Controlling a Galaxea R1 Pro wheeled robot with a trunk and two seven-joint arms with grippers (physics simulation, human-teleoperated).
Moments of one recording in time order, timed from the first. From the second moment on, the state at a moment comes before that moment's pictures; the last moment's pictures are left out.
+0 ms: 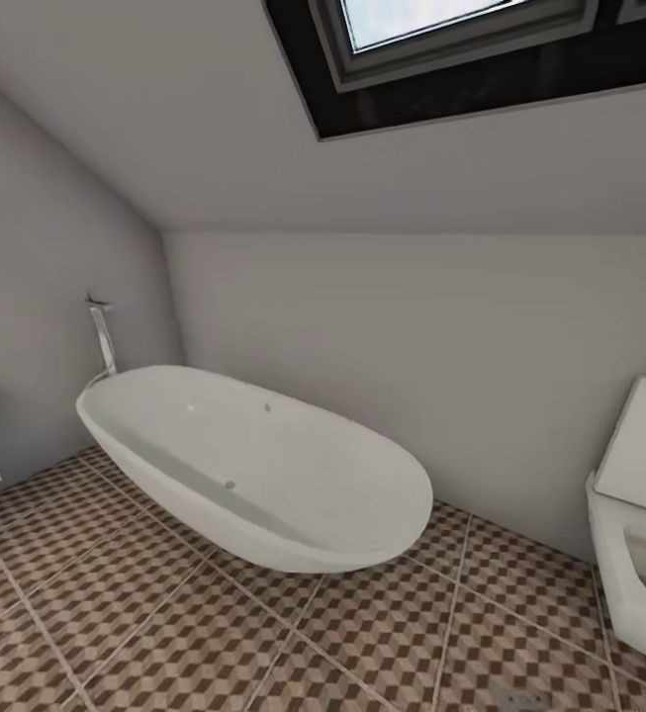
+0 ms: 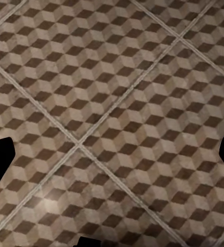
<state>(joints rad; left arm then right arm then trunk) -0.03 -0.08 0.14 -0.76 -0.01 0.12 0.10 -0.24 -0.09 -0.05 -0.42 0.02 -0.06 0.01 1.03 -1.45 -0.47</state>
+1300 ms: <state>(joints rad) -0.03 -0.08 0.14 -0.76 -0.01 0.12 0.10 -0.24 -0.09 -0.05 -0.42 0.02 -0.06 0.01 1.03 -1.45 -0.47</state>
